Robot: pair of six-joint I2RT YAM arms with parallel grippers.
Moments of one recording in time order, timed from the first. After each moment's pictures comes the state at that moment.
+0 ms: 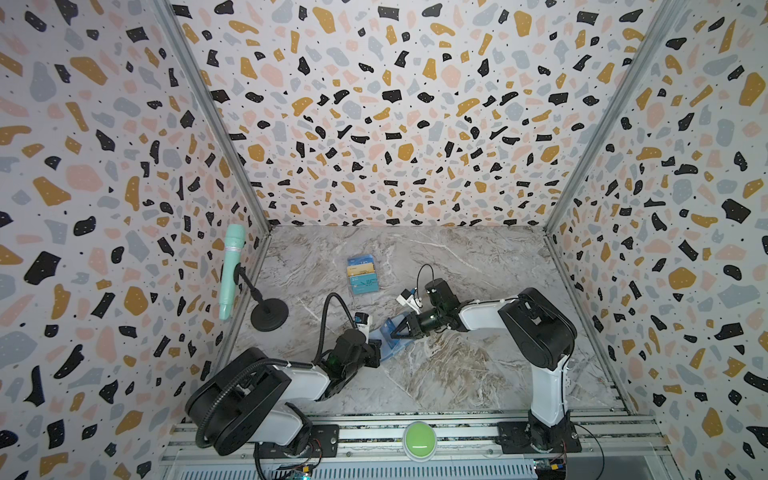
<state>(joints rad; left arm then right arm) -0.67 1.40 0.21 0.56 0.02 -0.53 0.67 1.99 1.01 0.18 -0.99 0.59</state>
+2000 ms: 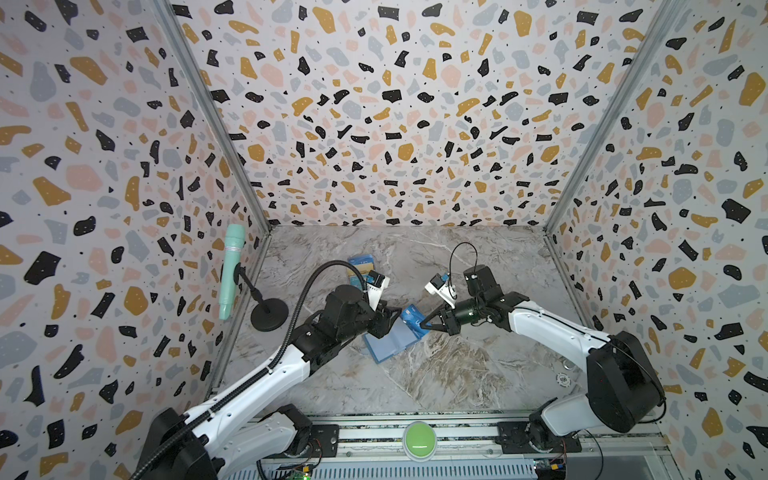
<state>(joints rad) -0.63 1.05 0.78 -0.21 0.25 -0.17 0.56 1.44 0.91 -0.30 -0.99 -0.02</state>
